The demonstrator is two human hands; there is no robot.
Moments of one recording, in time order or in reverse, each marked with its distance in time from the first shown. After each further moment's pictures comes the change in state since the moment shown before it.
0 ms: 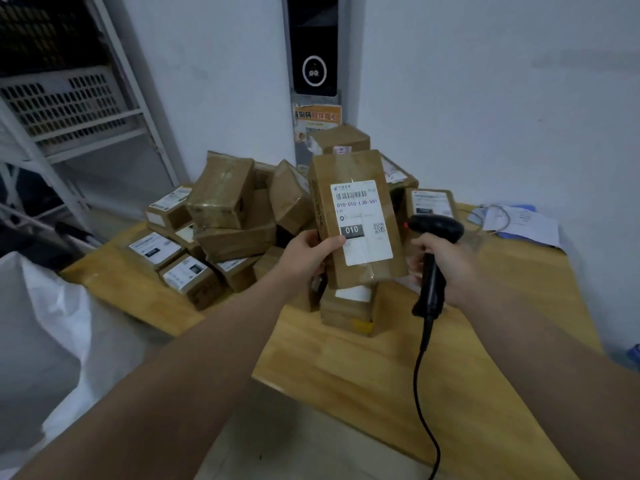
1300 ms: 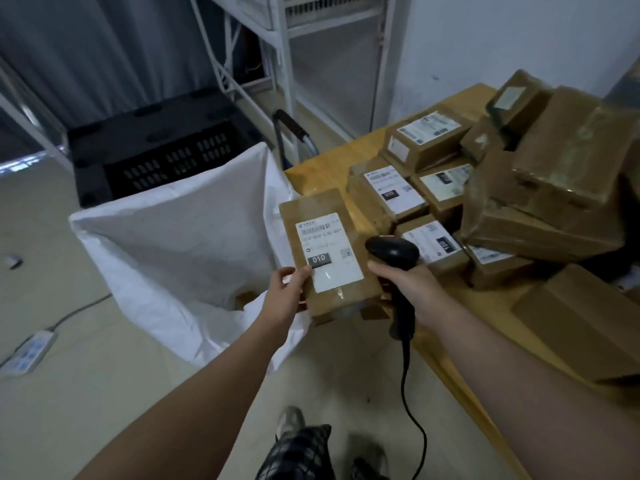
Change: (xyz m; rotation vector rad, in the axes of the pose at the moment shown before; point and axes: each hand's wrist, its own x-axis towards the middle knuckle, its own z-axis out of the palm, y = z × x) left_hand -0.088 -0.187 -0.400 -0.346 0.756 -0.374; right_hand -0.010 0.187 0.456 -0.469 -0.652 0.302
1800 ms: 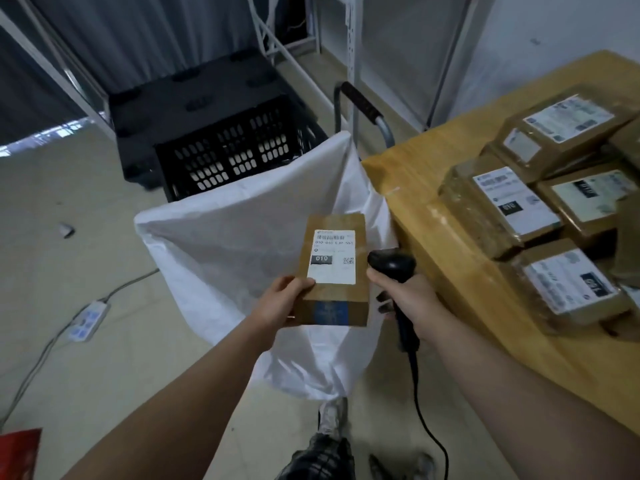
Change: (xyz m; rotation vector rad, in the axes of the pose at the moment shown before) left_hand 0.085 0.024 -0.156 0.133 0.008 -0.237; right_hand 0.078 0.001 0.164 -0.141 -0.042 0.059
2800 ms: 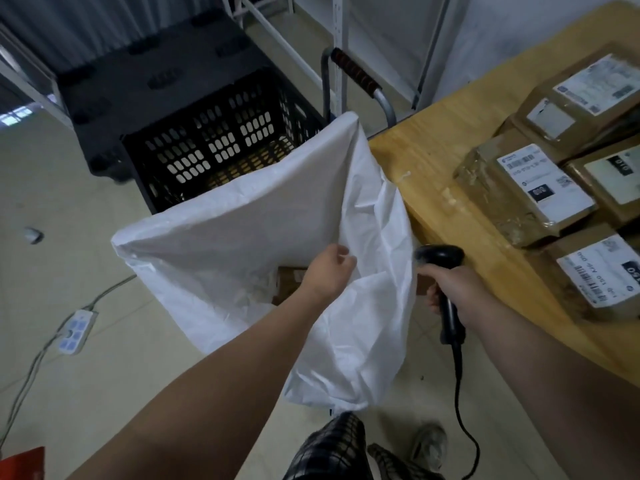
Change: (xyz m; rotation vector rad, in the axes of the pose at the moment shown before) left_hand 0.075 0.041 0.040 0.552 -0.087 0.222; right_hand 0.044 -0.007 -0.017 -0.040 0.232 0.281
